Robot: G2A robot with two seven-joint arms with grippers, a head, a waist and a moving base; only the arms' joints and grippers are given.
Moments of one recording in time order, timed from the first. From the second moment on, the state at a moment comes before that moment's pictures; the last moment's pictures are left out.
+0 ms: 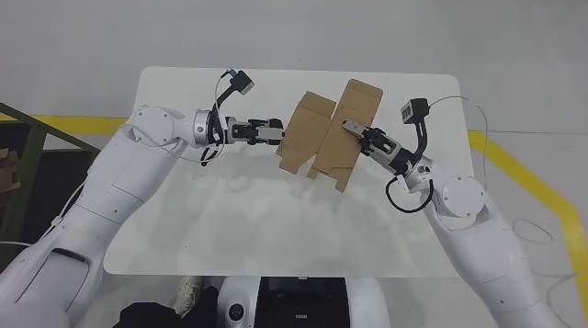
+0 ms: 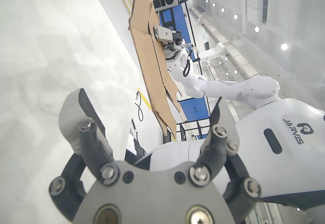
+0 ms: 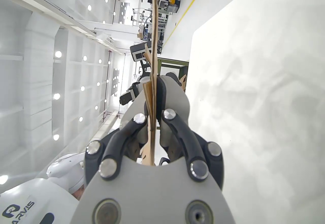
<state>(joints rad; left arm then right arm) 0.82 -0.94 -0.92 -1.32 -0.54 -0.51 -1.16 -1.26 -1.09 1.16 -1.66 0.37 -0.22 0.56</state>
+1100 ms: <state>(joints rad) 0.87 -1.01 -0.89 -1.29 -0.63 -0.41 -0.86 -1.39 -1.17 1.01 -1.84 0.15 -0.02 -0.21</state>
